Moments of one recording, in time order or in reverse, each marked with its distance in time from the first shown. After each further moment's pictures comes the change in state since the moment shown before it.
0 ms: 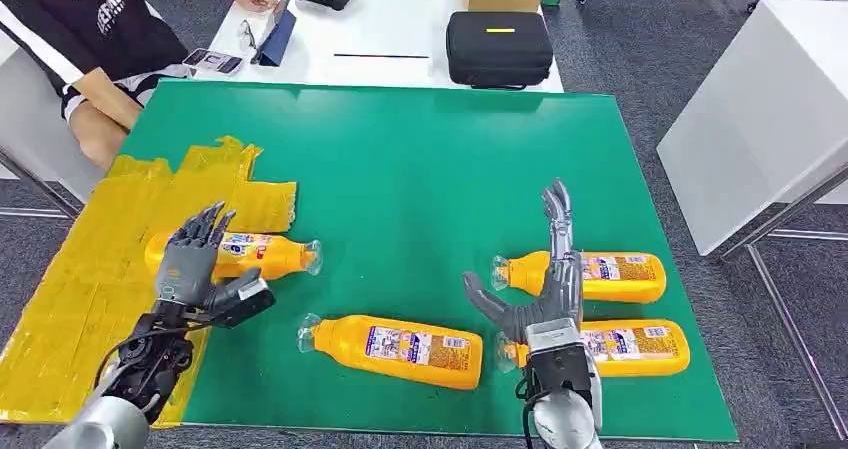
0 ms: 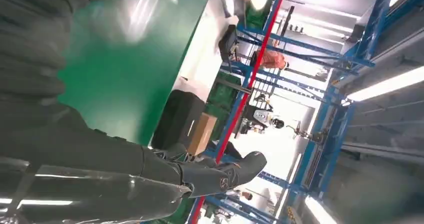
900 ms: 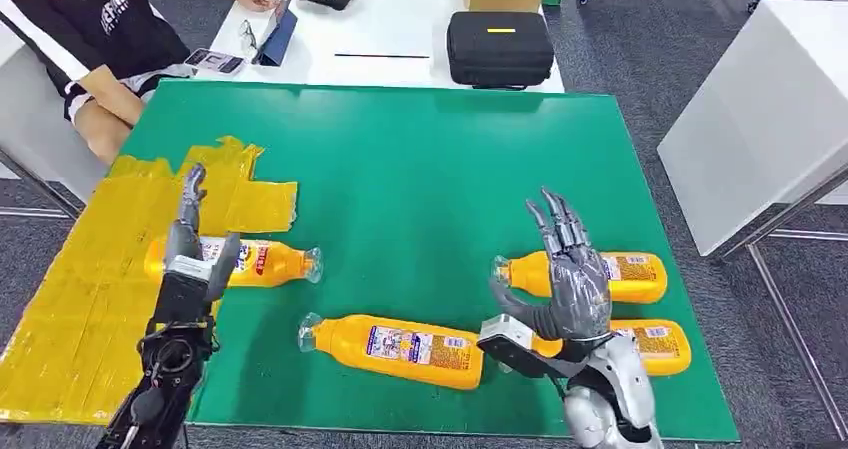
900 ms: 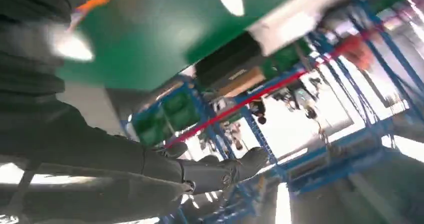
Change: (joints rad) left arm 0.267 -0.042 -0.280 -0.745 1.000 -0.444 -0.026; right arm -0.003 -0.153 -0.132 -0.002 0.618 0.063 0.164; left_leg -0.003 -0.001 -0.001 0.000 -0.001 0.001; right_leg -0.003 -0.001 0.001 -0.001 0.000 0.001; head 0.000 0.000
